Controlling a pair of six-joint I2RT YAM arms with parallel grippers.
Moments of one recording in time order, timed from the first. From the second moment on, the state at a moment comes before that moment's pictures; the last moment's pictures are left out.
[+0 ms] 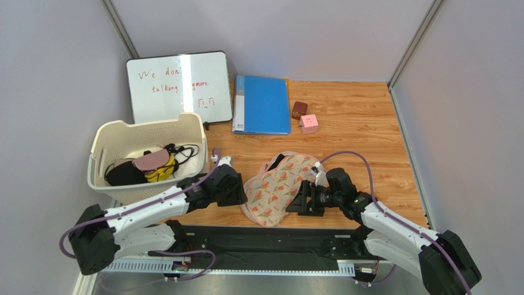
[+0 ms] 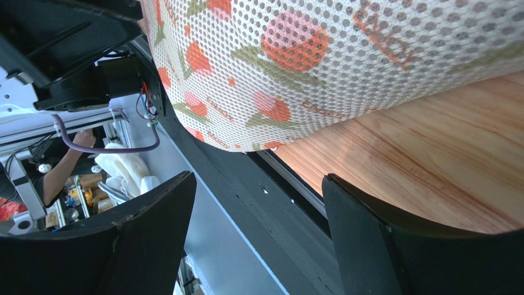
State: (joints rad) left arm -0.90 1.09 0.59 -0.49 -0.13 -0.93; right arm 0.59 0.89 0.26 -0.11 -0.60 0.83
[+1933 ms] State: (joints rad) left arm -1.27 1.08 0.20 0.49 -0.30 -1.49; right arm 0.65 0.76 0.05 0.33 -0.48 1.14
